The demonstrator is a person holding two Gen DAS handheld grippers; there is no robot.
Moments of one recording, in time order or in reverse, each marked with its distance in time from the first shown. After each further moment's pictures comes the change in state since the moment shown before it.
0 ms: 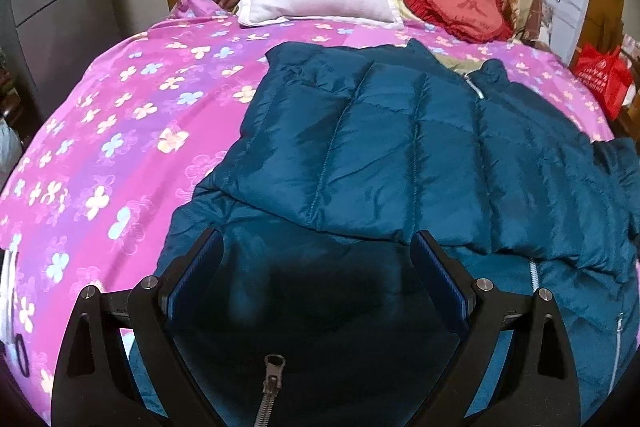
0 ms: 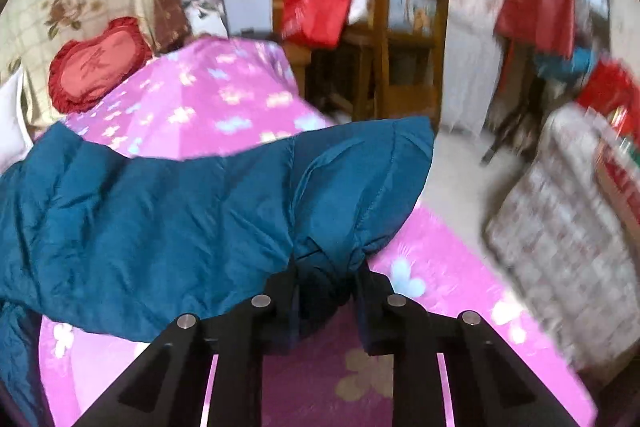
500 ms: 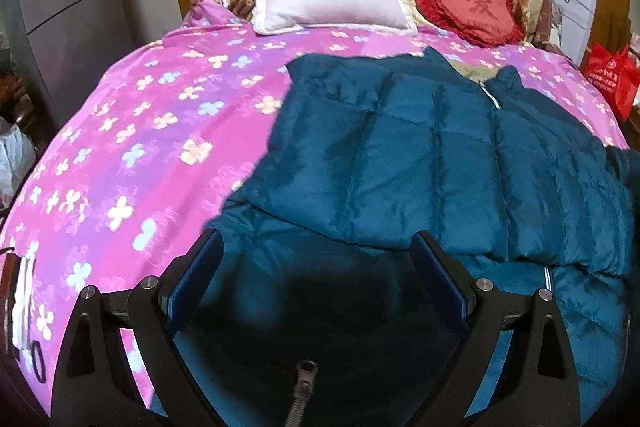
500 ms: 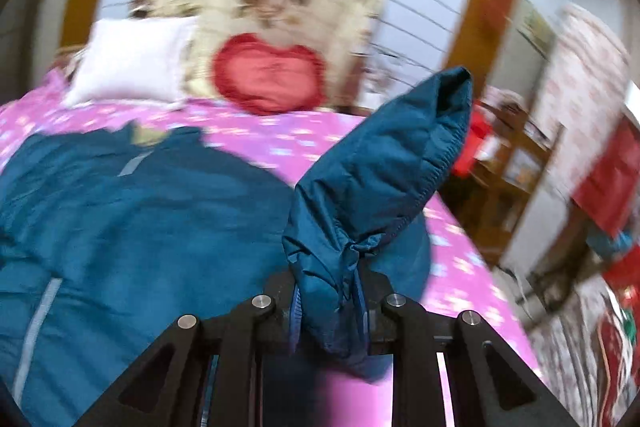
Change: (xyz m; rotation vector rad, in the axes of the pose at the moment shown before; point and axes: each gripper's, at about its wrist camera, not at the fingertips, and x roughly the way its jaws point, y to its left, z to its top) left arm -0.008 0.013 0.008 -0.001 -0.028 0.055; right arm -0.171 0.290 -0.027 -0.432 -0.230 0.238
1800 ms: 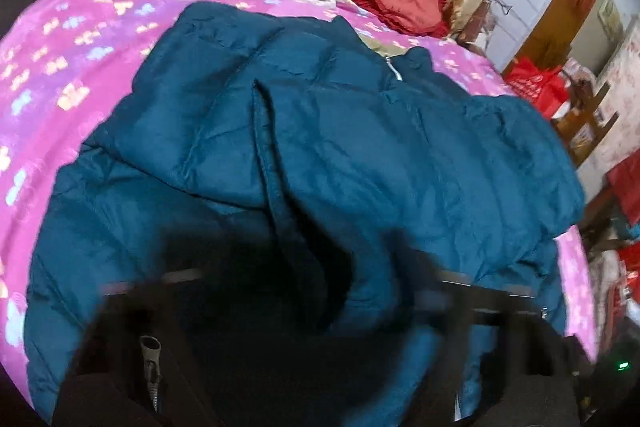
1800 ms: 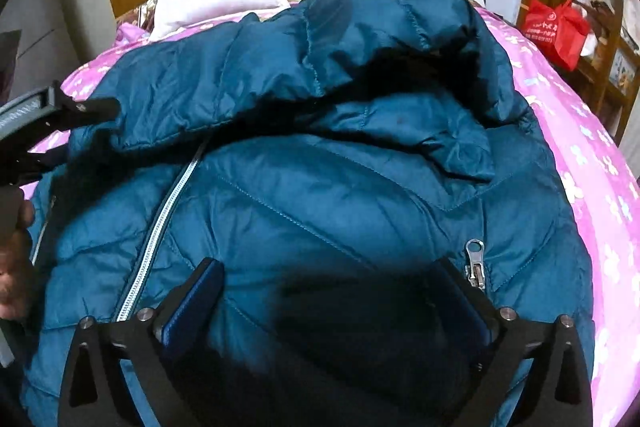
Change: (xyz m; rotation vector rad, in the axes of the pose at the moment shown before) left arm 0.011 -0.036 -0.013 -0.069 0.110 -0.405; right arm 0.001 0.082 -0.094 0.147 0.303 0.360
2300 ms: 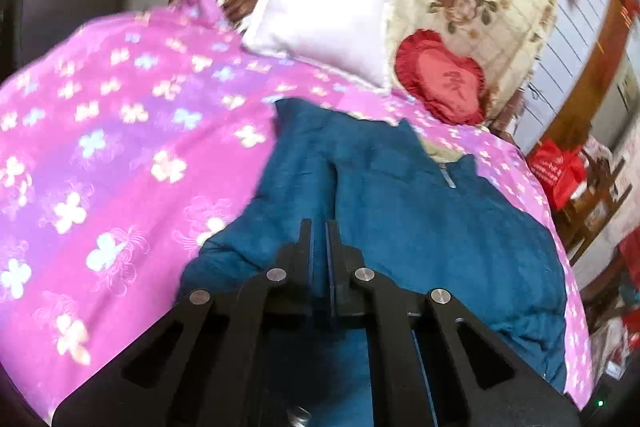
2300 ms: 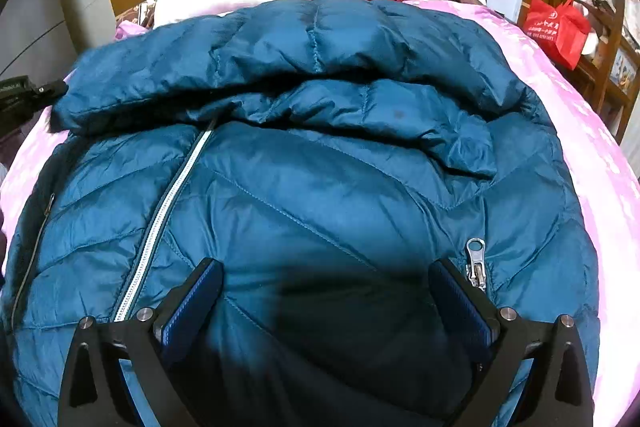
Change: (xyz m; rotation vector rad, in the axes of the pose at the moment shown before) left arm -0.038 0.095 0.041 -0.175 -0.203 0.045; right arm 0.005 0.000 0.004 0.004 0.007 0.007
